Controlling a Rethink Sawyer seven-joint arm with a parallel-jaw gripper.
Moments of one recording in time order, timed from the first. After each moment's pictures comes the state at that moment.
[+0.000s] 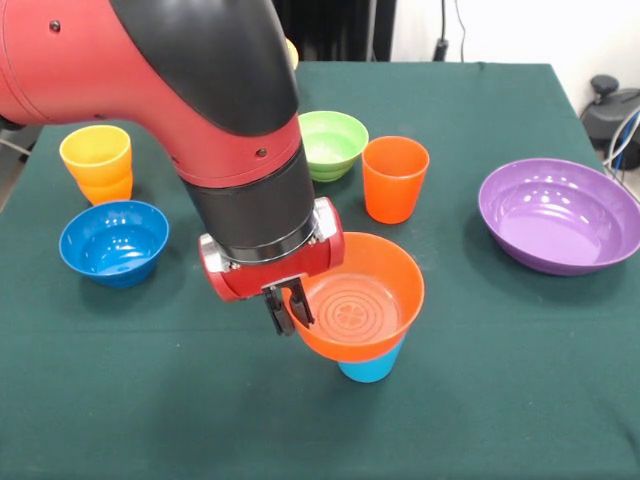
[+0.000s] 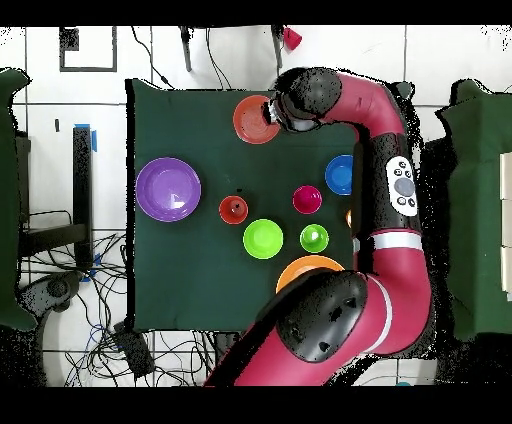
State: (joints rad) arm -0.54 -0.20 0.61 0.81 -0.44 1.11 1.36
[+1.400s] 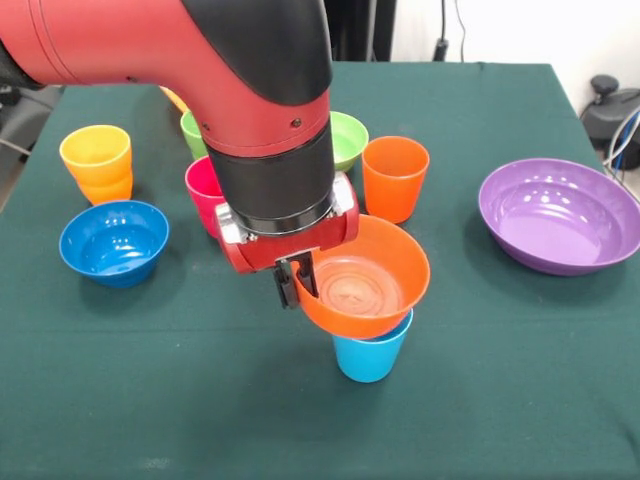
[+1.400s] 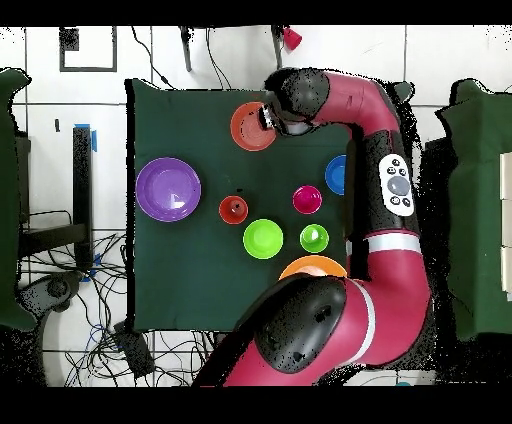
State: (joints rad) arm -0.49 -0.26 0.51 0.86 -0.41 1.11 1.36
